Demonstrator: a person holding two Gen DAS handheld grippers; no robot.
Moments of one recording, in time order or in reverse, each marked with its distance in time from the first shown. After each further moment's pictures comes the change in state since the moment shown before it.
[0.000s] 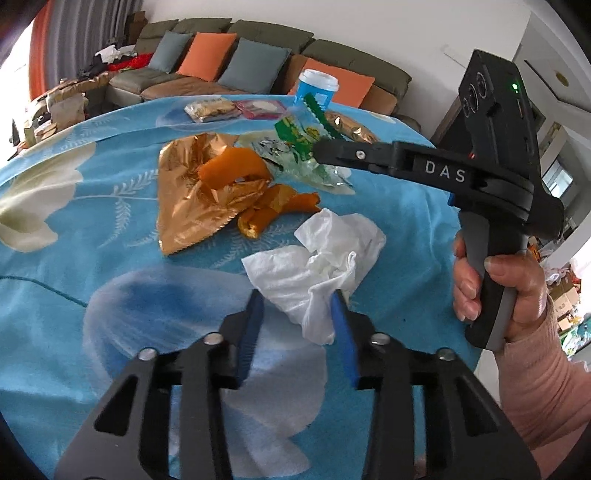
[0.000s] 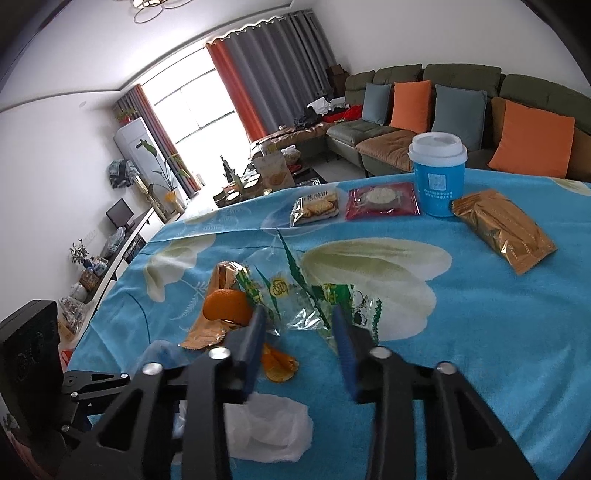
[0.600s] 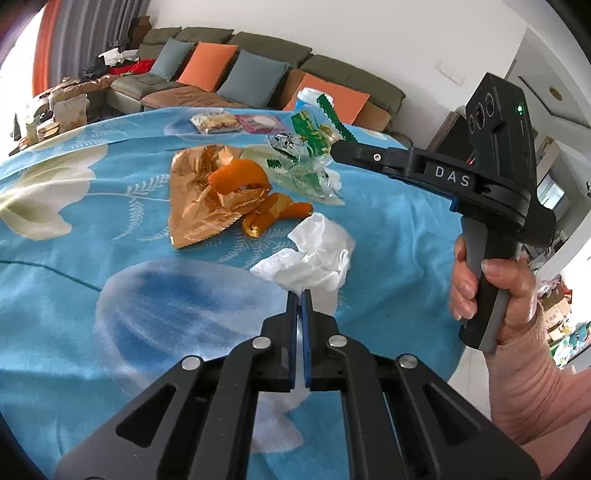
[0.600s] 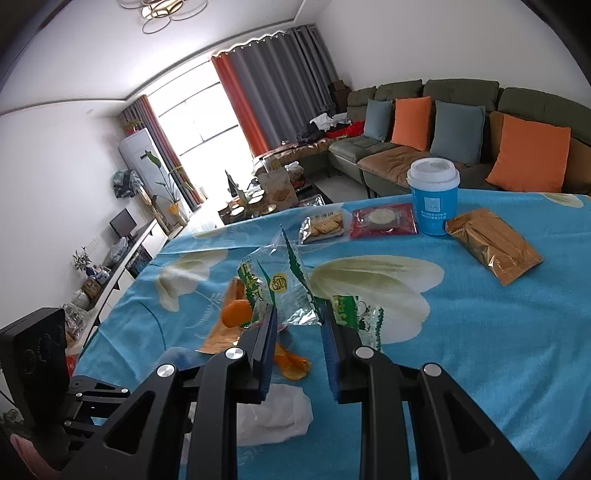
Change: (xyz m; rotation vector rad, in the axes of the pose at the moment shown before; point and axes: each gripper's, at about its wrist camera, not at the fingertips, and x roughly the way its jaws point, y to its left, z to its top) left arm -0.025 0.006 -0.013 -0.026 -0.067 -0.045; right arm -0.027 0.012 0.002 -0.012 -0.071 0.005
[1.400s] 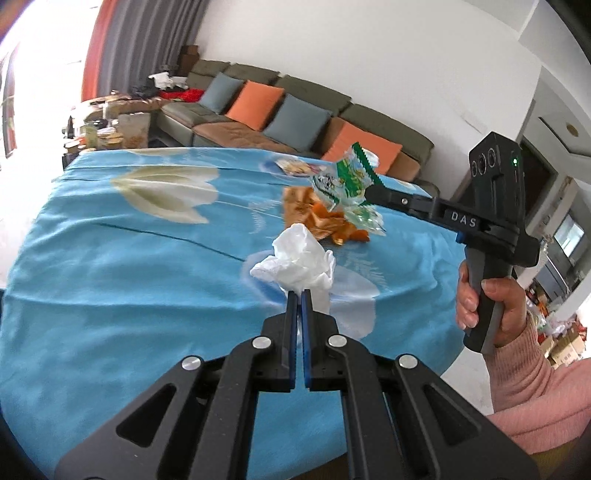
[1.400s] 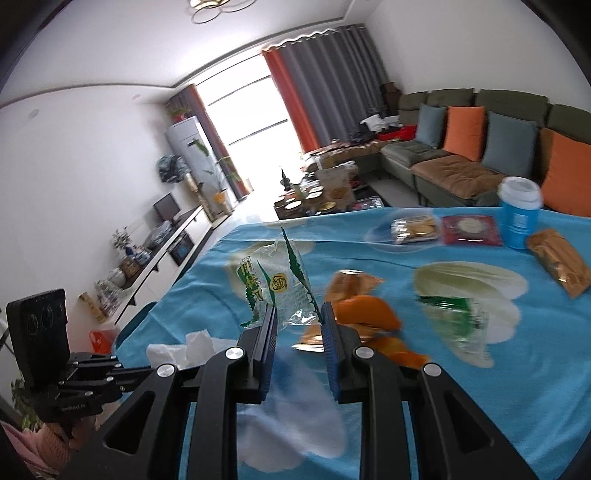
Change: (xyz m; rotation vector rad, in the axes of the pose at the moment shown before) left arm -0.122 0.051 -0.047 -0.093 -0.187 0.128; right arm 0.007 0.075 -0.006 -0.102 0.021 0.175
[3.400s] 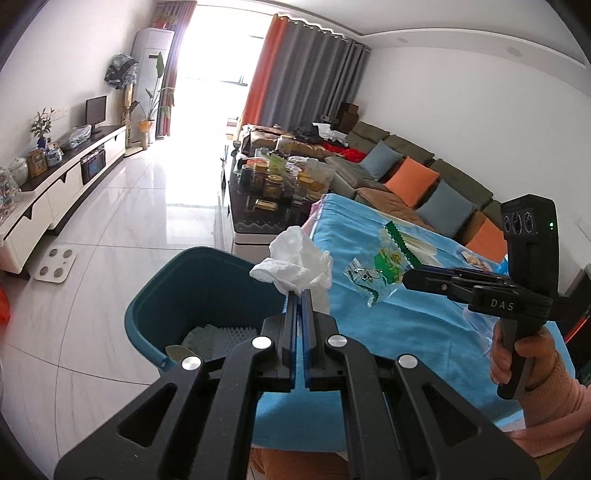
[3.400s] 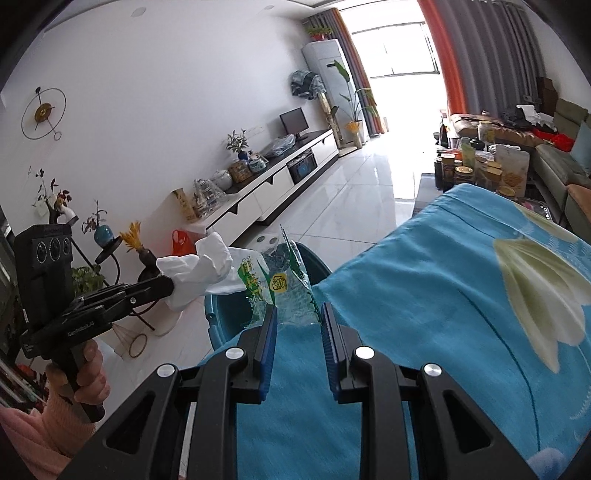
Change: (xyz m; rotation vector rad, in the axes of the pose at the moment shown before) left arm -0.206 0.157 -0.066 -0.322 -0.264 0.508; right arm 0.156 0.244 -0.007 -0.339 0.285 0.401
